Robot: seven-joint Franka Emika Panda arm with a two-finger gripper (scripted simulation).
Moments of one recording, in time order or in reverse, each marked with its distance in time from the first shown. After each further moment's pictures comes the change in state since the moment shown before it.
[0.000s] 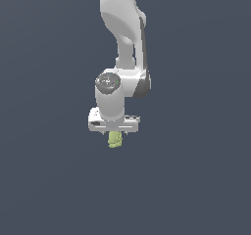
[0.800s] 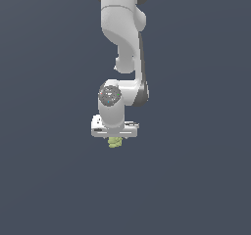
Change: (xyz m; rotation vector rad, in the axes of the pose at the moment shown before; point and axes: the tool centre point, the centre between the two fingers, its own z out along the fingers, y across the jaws) arm -0.001 0.000 0.048 0.000 -0.002 0.000
